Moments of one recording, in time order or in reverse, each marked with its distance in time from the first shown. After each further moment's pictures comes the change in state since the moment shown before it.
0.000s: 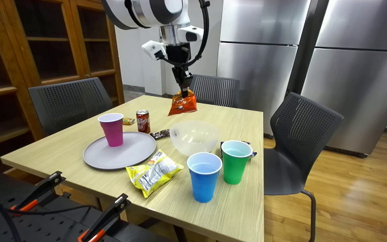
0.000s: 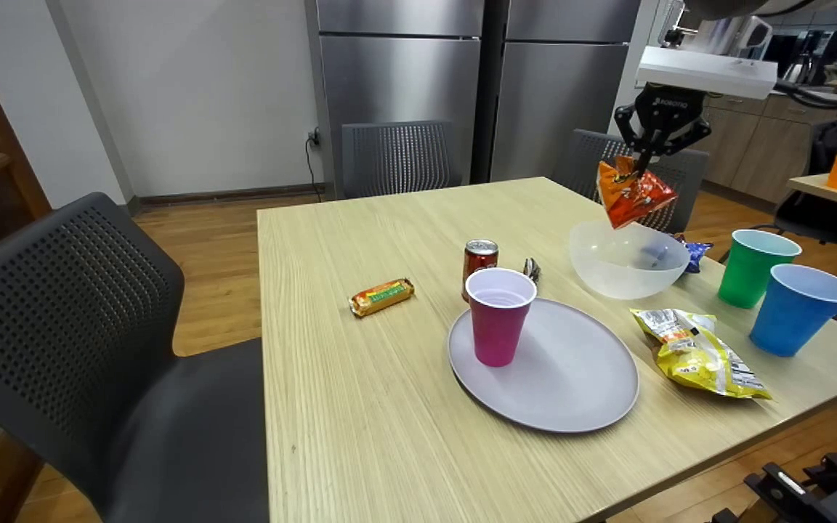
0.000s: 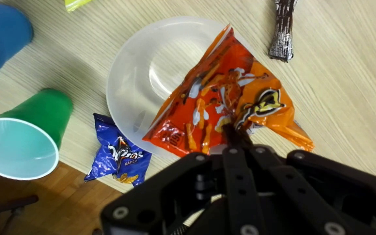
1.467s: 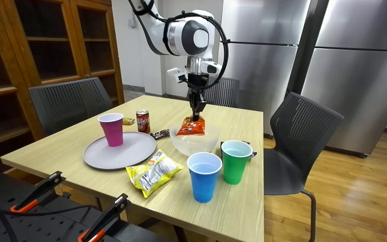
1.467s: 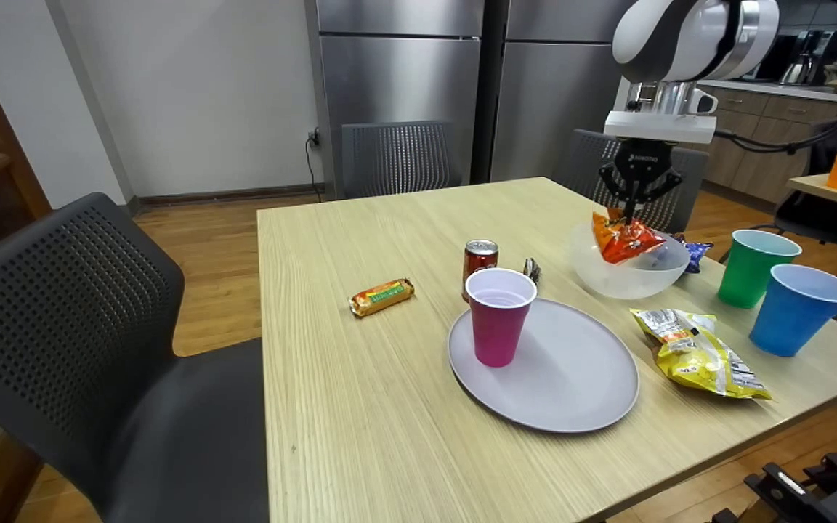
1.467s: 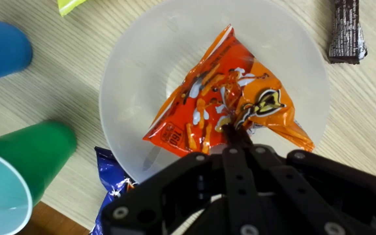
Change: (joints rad) arm 0.011 0.378 -0.077 0.380 0.156 -0.269 -0.074
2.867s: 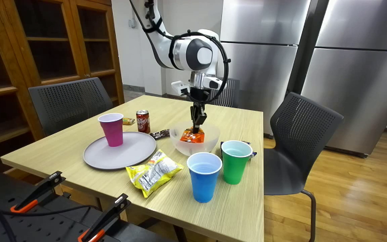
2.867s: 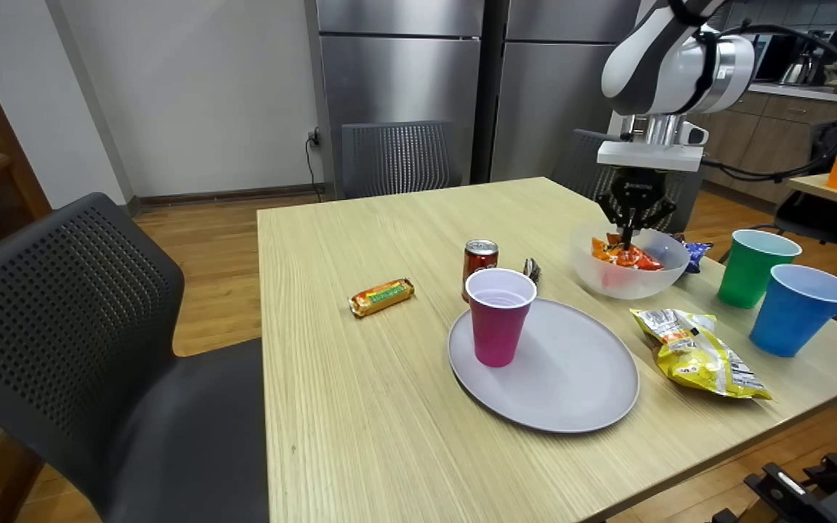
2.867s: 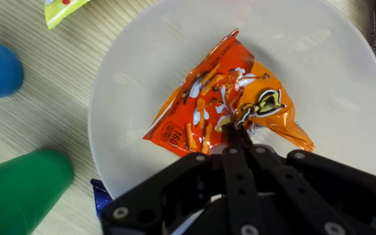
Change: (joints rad) arm -0.002 0.125 -0.018 0.082 0.056 -0.043 0.000
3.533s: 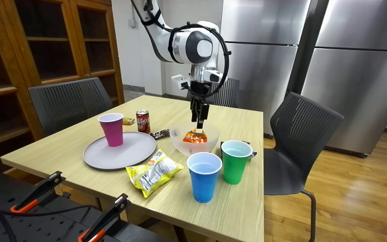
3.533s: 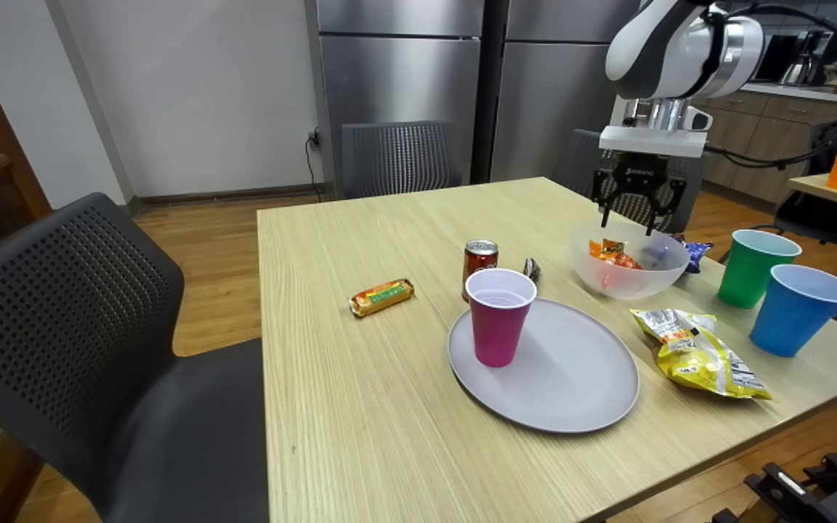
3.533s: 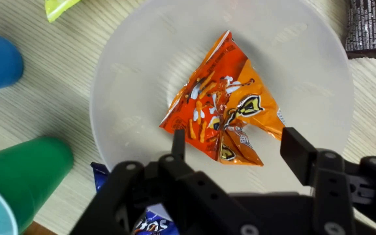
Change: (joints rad) arm 0.006 -0.048 -0.004 -0.018 0.000 0.010 0.000
